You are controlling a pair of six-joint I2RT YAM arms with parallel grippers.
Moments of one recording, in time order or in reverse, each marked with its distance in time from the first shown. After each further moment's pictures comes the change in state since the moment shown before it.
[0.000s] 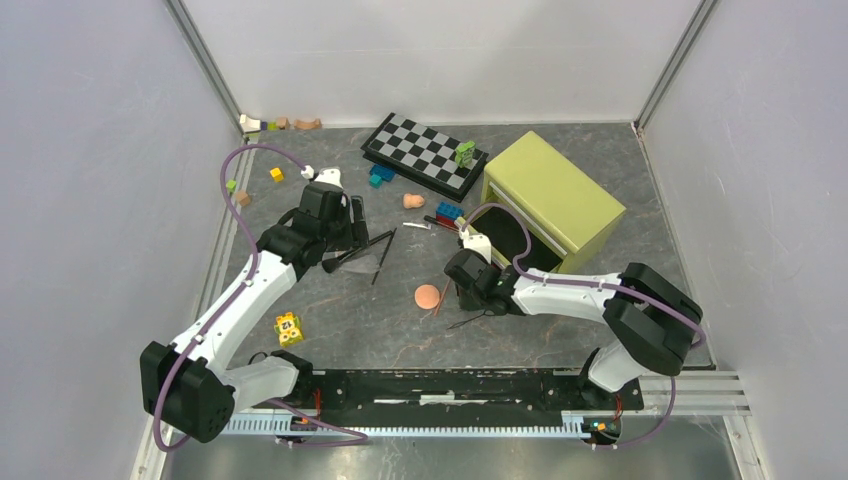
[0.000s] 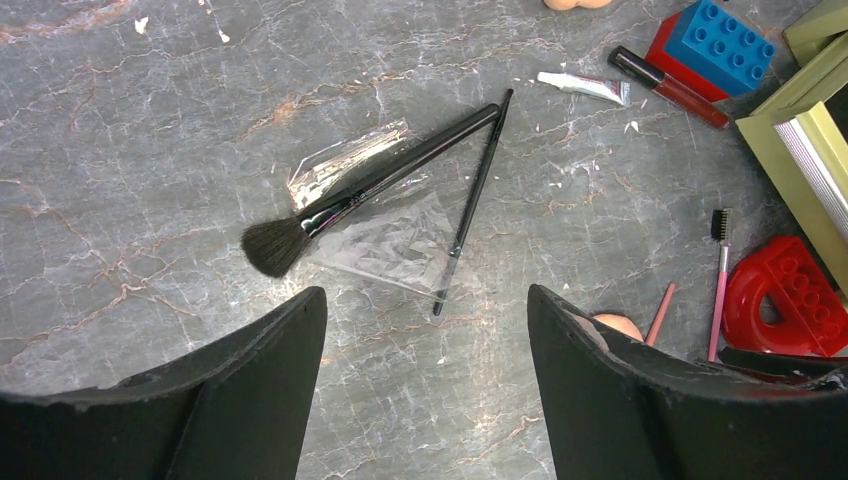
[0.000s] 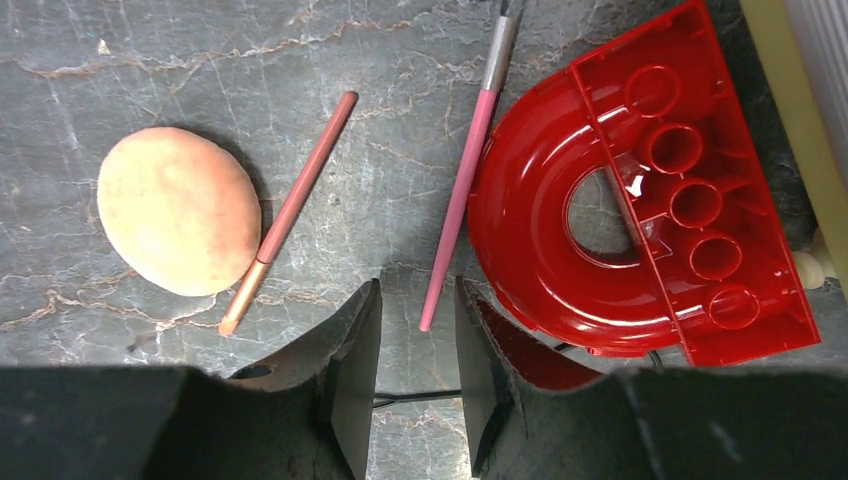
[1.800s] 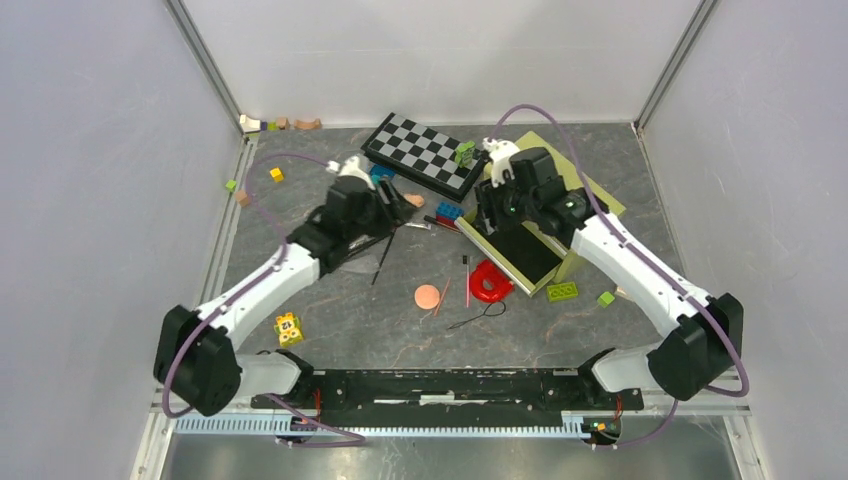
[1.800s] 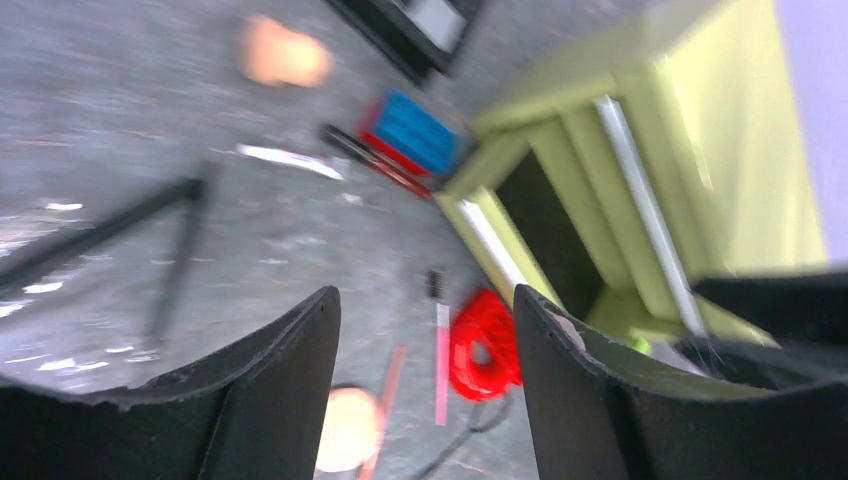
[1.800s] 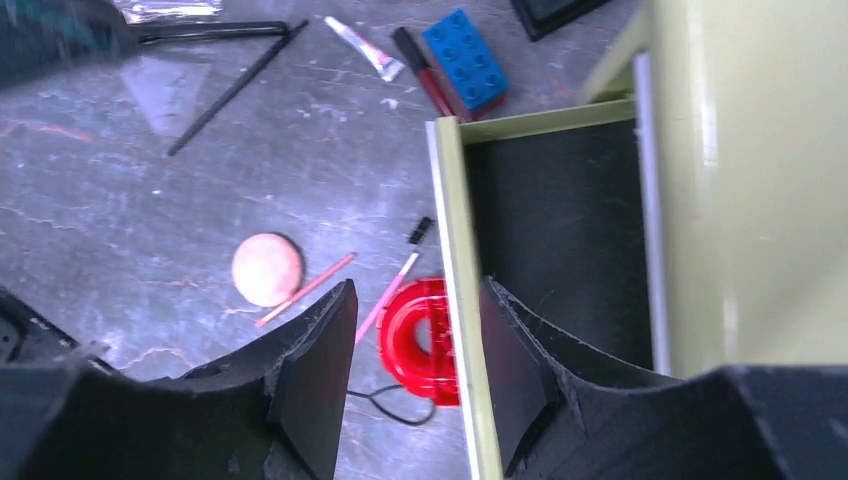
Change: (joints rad) left arm -0.169 0.153 -0.059 0.521 0.184 -0.405; right arm -0.457 -0.169 0.469 -0.311 -0.460 -0.669
